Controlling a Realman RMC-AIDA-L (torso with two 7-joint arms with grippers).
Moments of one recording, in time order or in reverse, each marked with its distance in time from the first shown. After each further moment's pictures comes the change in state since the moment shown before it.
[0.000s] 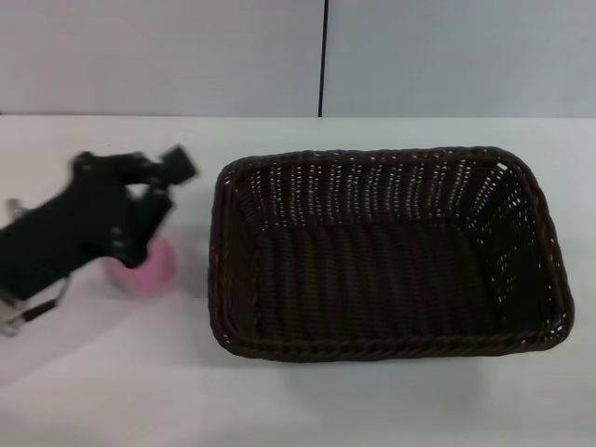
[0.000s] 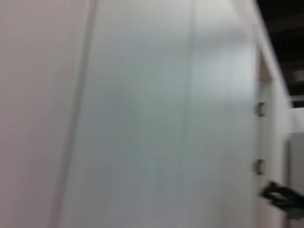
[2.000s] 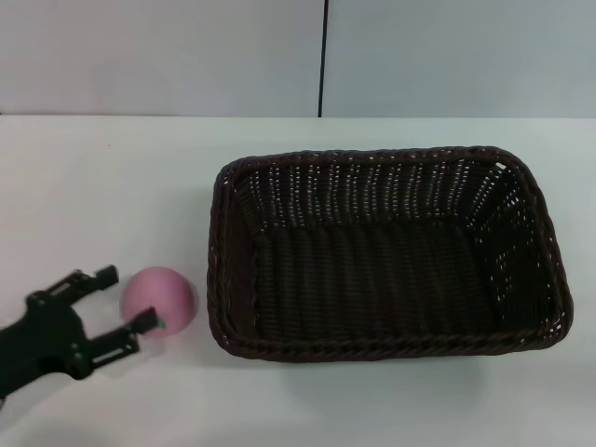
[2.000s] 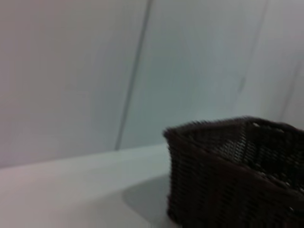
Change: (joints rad) left arm 0.230 0.004 0.128 0.125 0.078 -0.280 -0.102; right arm -0.108 -0.002 -0.189 -0.457 -0.001 0.146 0.236
